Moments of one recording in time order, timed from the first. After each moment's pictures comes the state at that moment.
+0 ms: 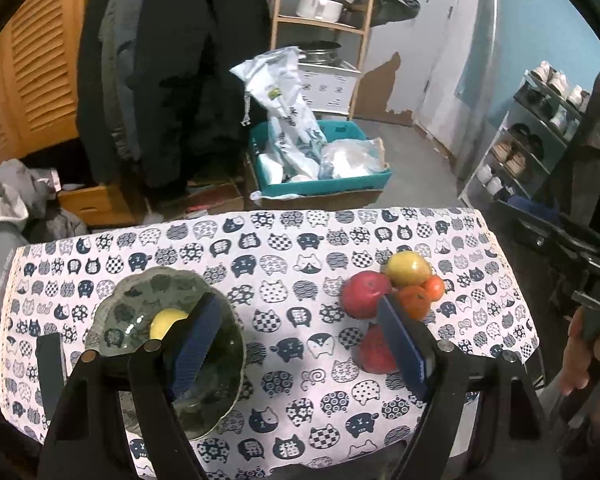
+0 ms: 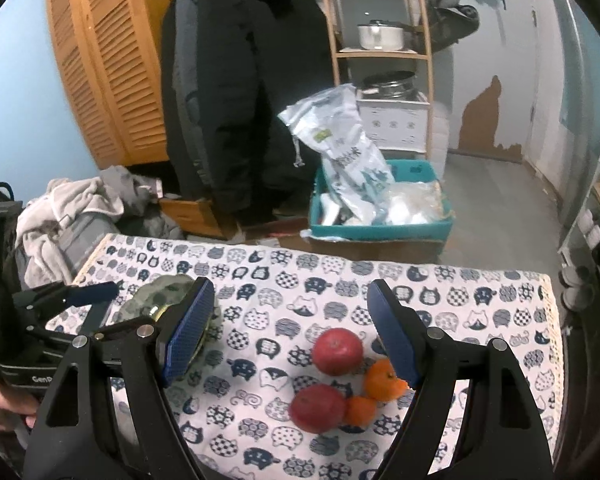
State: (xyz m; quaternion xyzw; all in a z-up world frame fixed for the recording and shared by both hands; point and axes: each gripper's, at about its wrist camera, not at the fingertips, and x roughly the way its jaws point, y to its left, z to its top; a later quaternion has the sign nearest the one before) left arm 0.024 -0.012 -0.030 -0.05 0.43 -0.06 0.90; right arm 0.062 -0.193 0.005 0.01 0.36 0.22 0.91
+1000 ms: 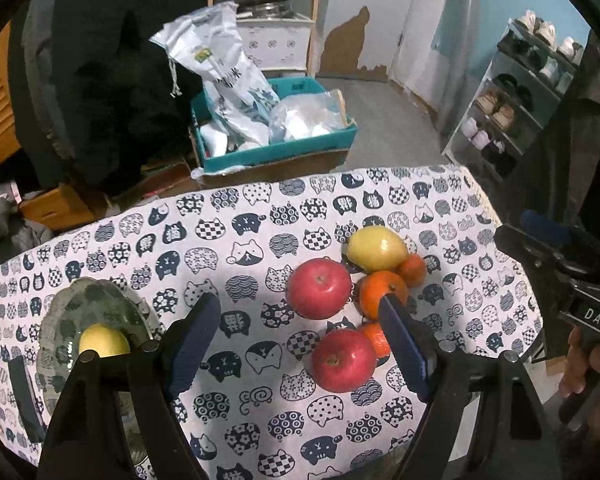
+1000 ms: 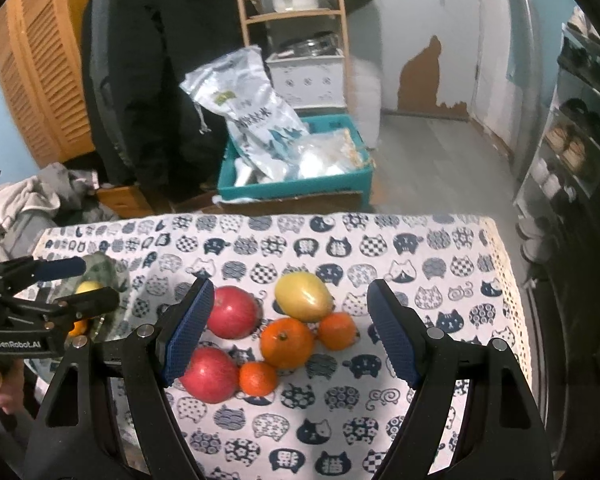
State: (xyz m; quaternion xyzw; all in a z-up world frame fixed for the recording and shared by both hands) left arm 0.082 -0.095 -0.080 -0.01 0.49 -0.10 0.87; right arm 0.083 -0.291 -0.058 0.02 0.41 0.13 0.90
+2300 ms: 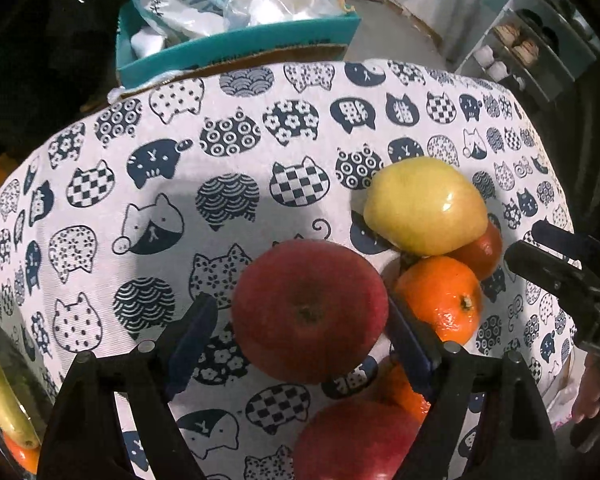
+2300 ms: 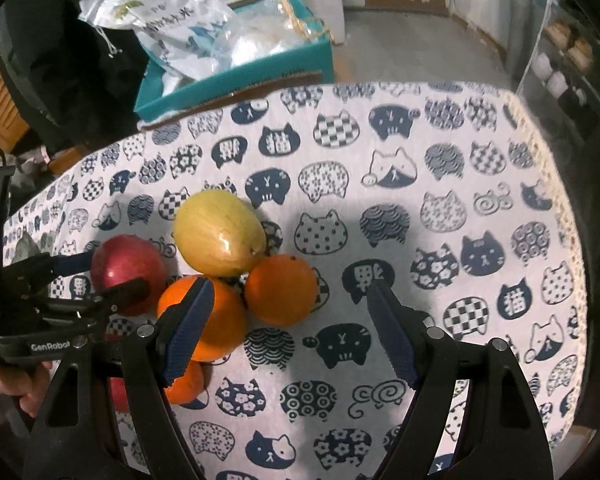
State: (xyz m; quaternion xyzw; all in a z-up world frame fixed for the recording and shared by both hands) left arm 0.173 -0.145 -0.229 0.01 0.61 -0.13 0.78; right arm 0.154 -0.325 -0.194 0.07 0.56 0.08 0.82
